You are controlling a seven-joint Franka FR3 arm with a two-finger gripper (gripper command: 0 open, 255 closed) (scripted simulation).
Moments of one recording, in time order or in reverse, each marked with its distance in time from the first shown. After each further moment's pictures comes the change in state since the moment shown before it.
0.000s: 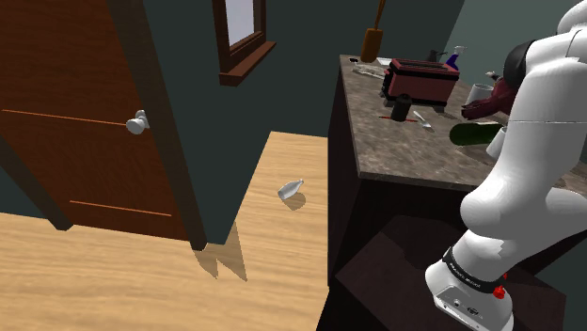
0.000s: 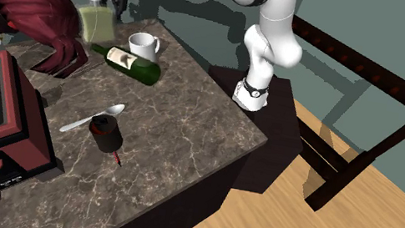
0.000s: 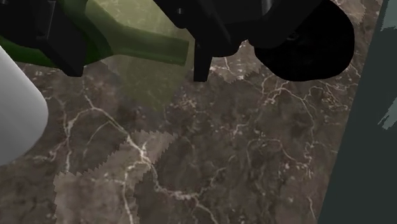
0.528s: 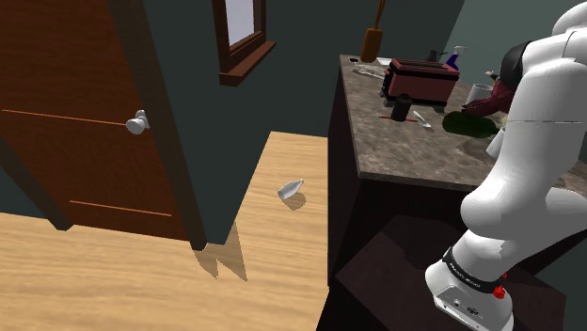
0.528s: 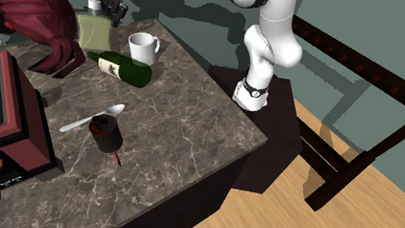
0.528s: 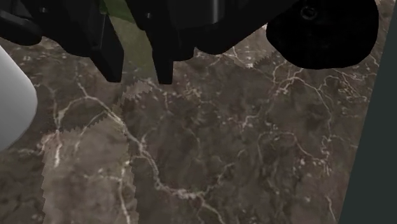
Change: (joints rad) arm 0.010 0.014 0.012 -0.066 0.022 0.066 -0.023
